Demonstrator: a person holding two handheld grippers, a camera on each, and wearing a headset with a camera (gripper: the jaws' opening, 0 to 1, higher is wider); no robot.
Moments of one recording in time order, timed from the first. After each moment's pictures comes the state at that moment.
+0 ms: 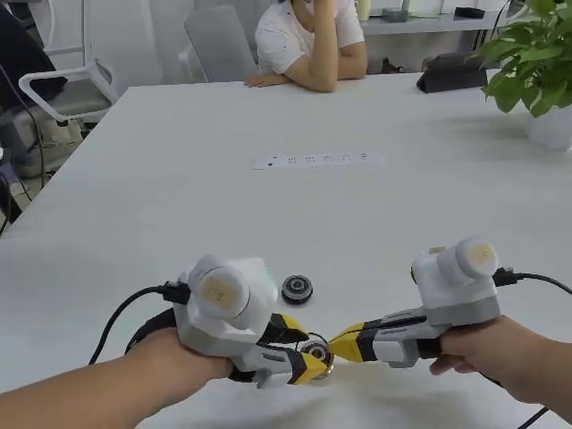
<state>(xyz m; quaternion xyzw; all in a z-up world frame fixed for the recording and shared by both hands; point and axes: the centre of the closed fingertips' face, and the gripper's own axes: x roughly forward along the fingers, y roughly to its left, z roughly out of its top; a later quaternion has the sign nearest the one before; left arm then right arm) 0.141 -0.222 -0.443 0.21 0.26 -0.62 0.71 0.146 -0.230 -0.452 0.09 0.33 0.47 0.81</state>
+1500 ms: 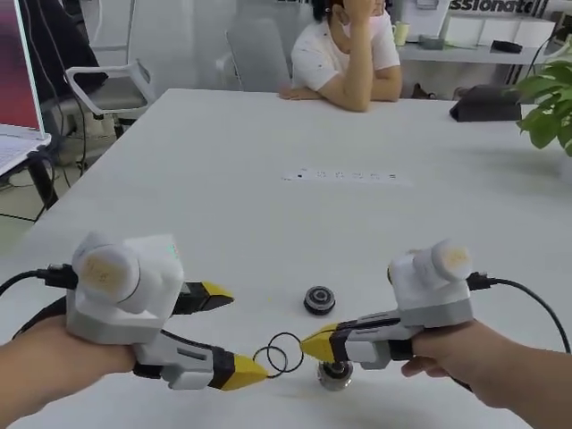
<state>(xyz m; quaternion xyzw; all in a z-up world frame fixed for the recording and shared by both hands) 0.159 -0.122 -0.395 0.18 0.23 -0.56 0.77 0.158 -0.168 -0.434 0.07 0.32 0.51 0.79</state>
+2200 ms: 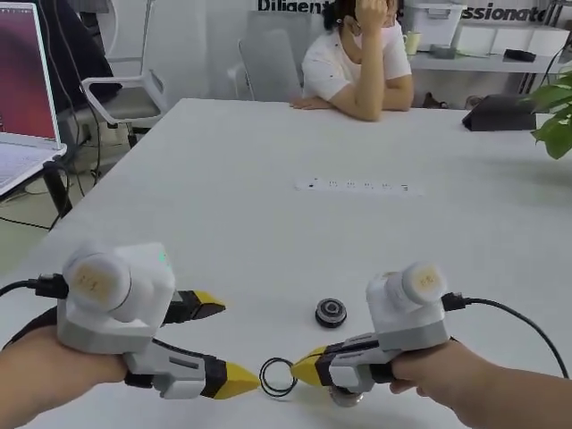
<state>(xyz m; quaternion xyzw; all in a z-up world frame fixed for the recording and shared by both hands) 0.167 -0.107 -0.395 0.18 0.24 -0.54 0.78 0.163 -0.152 -0.460 0.04 0.35 0.50 0.79</state>
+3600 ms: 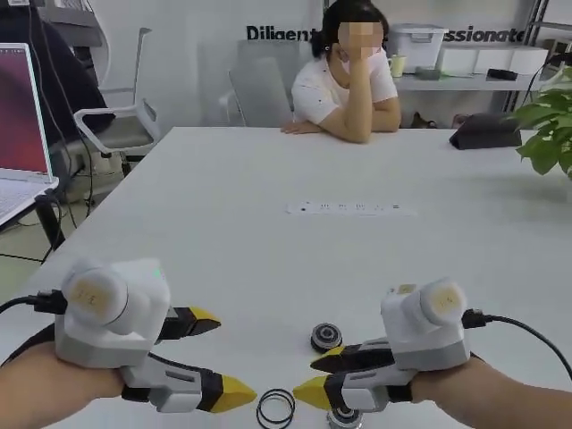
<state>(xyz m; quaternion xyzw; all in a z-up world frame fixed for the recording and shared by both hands) 0.184 -0.111 -0.386 0.19 0.24 -0.54 0.78 0.176 -0.178 -0.433 0.01 0.29 0.49 0.82</state>
